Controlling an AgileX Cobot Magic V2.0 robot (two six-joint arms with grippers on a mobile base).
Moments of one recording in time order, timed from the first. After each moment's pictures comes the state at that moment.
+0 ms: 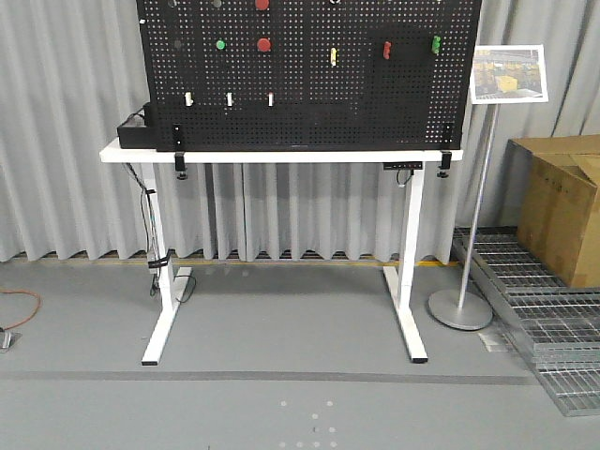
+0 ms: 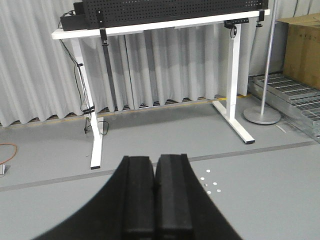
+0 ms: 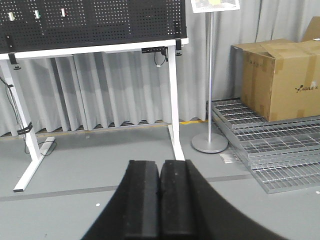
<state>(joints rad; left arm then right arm) -0.13 -0.01 0.03 -0.09 0.18 0.15 -0.06 -0.01 0.03 -0.09 0.14 0.14</state>
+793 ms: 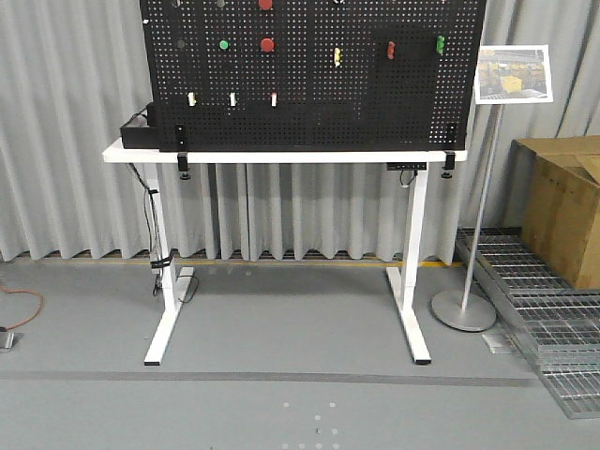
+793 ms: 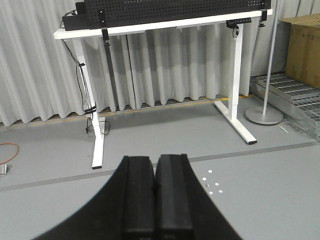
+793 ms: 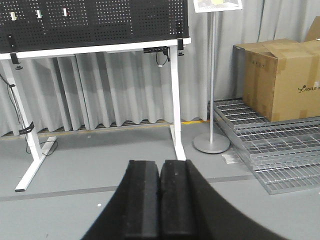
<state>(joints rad) -0.13 -0.01 0.03 -0.09 0.18 0.15 -0.06 -0.01 0.03 -0.09 0.14 0.14</state>
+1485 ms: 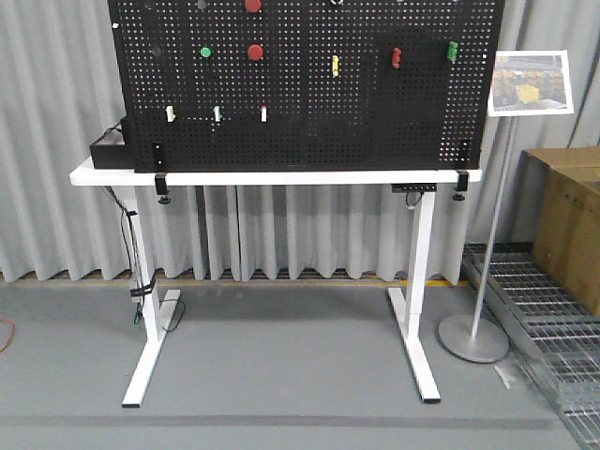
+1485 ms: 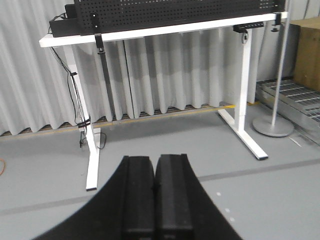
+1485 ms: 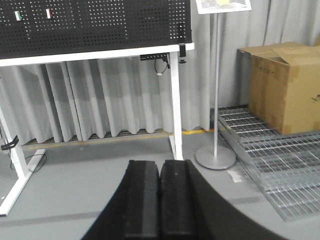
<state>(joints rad) -0.13 -0.01 0.03 -0.09 0.18 0.15 -0.06 -0.01 0.03 -0.09 0.14 0.14</state>
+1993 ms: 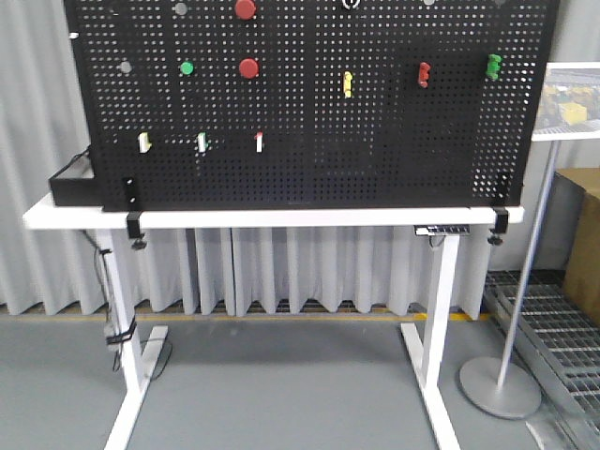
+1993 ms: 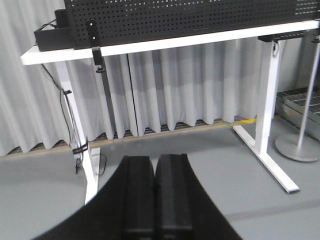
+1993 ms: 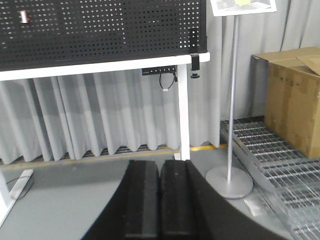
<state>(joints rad) -0.13 -0.01 0.03 -0.09 0.18 0.15 -0.06 -0.01 0.03 -0.09 0.14 0.14</state>
